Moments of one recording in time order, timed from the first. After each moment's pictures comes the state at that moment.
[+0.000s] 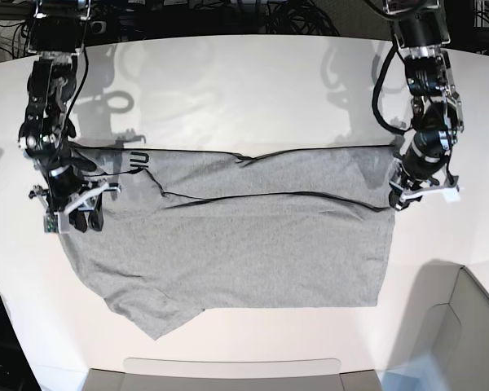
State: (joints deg) left arm 3.2 -15.3 -16.7 88.4 -61.2 15.2 35.3; right arm 0.1 18.2 12.1 91.7 20.3 15.5 -31.0
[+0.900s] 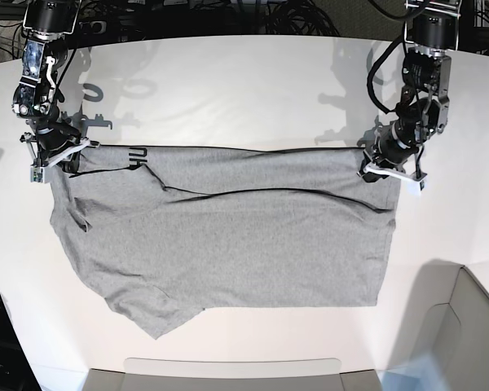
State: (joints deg) left arm 6.1 -24.6 1.1 77.4 -58.1 11.0 33.1; right arm -6.6 20.5 17.4 77.3 21.1 15.8 -28.4
